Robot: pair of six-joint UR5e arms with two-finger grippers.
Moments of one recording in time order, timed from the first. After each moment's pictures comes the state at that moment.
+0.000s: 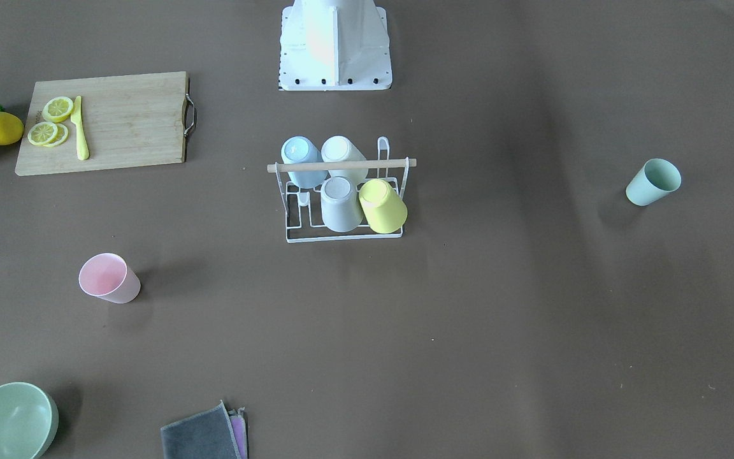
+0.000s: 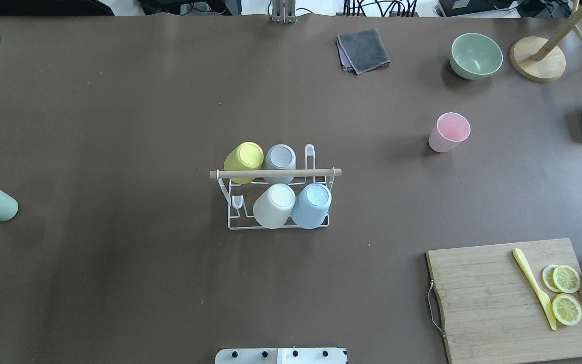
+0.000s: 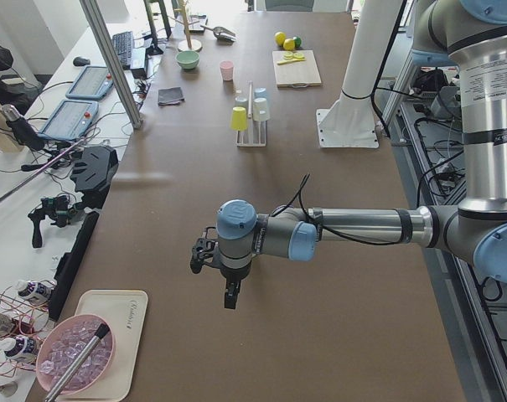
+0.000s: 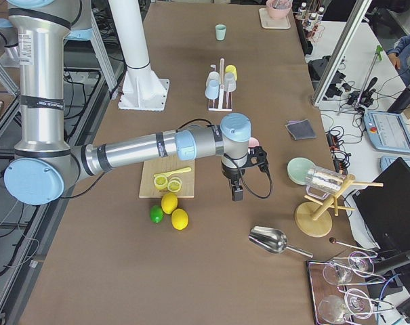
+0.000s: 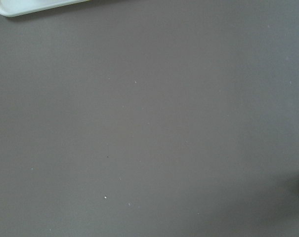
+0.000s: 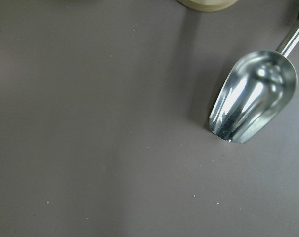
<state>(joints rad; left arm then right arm) -1.52 -1.40 -1.72 -1.73 -2.25 -0.03 1.40 -1.60 1.86 -1.61 2.27 0.00</state>
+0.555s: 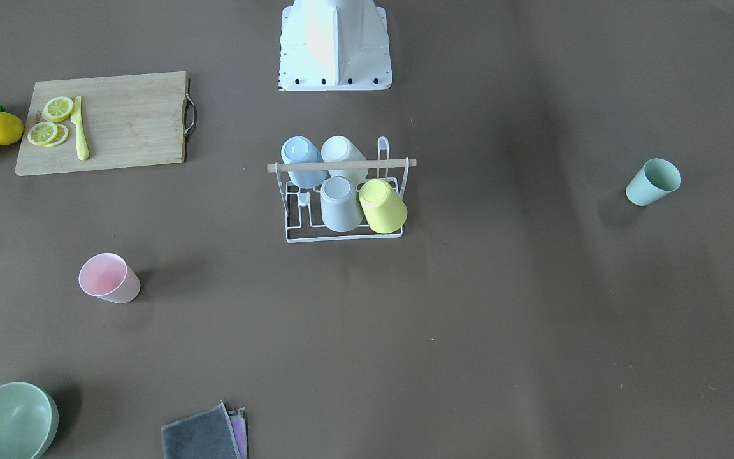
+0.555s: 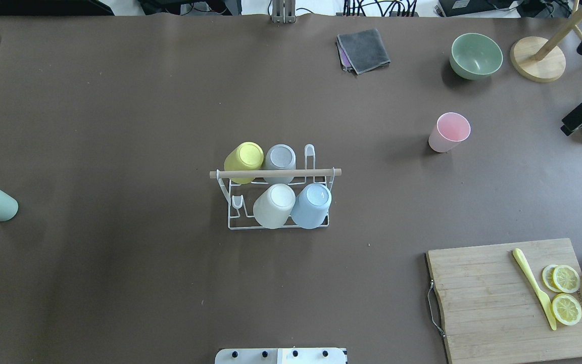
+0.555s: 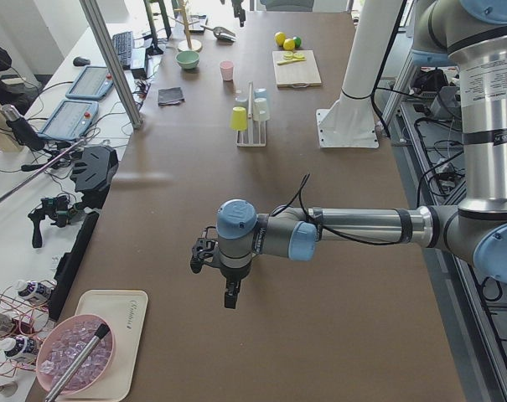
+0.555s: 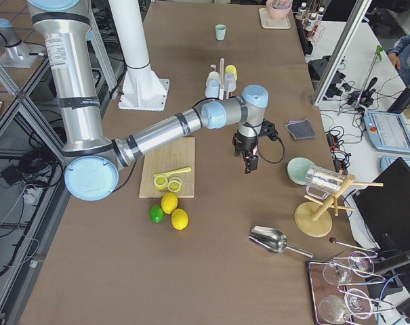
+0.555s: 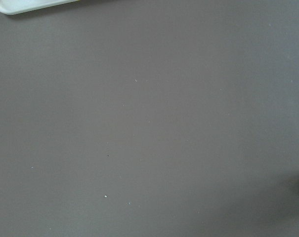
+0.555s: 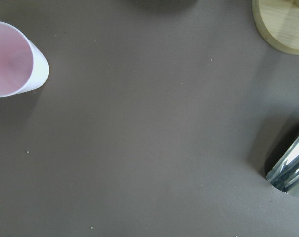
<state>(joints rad) -1.52 -1.40 -1.72 -1.73 -2.25 -0.03 1.18 -1.37 1.86 -1.82 2.12 0.00</state>
